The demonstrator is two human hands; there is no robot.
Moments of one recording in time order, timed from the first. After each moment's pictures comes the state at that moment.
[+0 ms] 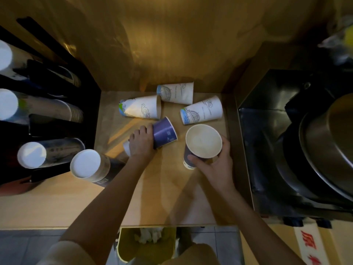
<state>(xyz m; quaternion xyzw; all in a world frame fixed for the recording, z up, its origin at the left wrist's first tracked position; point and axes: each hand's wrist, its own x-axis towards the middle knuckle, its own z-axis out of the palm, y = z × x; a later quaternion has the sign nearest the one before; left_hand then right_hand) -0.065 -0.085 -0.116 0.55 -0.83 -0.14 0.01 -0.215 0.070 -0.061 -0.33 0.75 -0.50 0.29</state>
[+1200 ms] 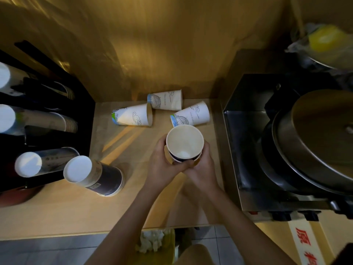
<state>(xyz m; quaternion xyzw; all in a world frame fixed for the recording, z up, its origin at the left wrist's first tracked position) -0.103 0.011 -0.043 0.45 -0.70 -0.47 0.29 -0.212 0.072 -0.068 -0.35 0.73 -0.50 0.32</state>
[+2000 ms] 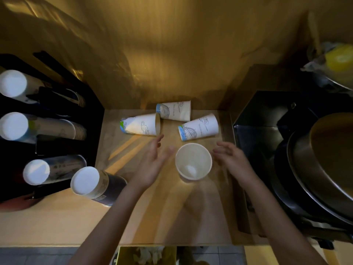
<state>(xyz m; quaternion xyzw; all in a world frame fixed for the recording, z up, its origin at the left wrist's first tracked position) -0.081 -0.038 -0.011 0.50 -0.66 -0.53 0.20 -0.282 0.043 -0.022 -0.25 0.76 -0.42 0.43</state>
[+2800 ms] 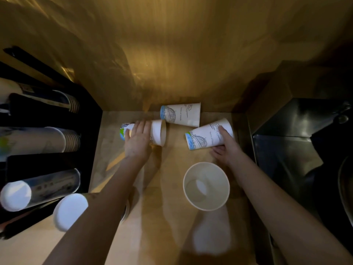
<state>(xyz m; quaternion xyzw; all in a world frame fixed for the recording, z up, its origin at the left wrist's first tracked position) -0.084 -0.168 -0.106 0.56 -0.82 -0.11 -0.01 -0.306 -0.074 -0.094 0.09 0.66 -0.51 0.55</state>
